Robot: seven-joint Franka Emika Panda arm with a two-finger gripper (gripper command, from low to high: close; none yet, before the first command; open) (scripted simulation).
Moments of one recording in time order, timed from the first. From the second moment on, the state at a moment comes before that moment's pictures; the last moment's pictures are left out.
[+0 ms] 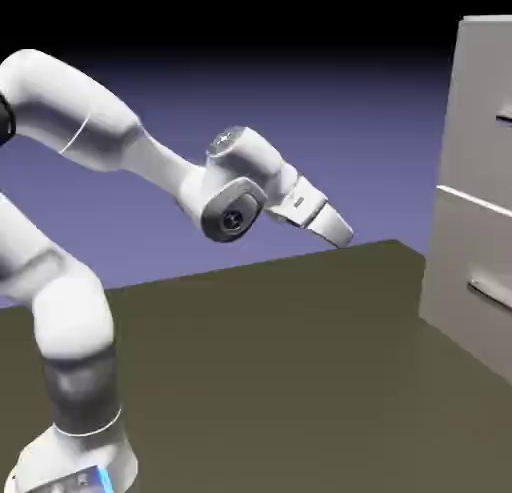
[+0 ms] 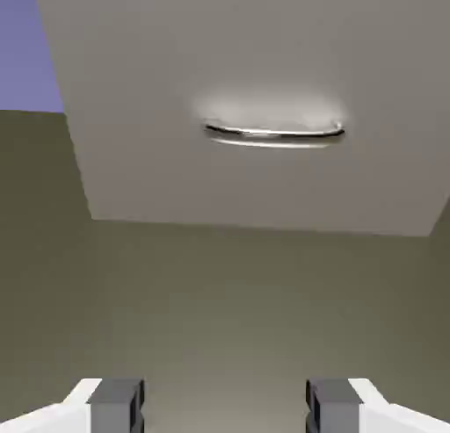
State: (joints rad) arm -0.03 -0.59 0.02 -2.79 0.05 3.02 0.70
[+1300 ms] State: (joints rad) arm -1.45 -1.24 0.67 -2.01 1.69 2.60 -0.74
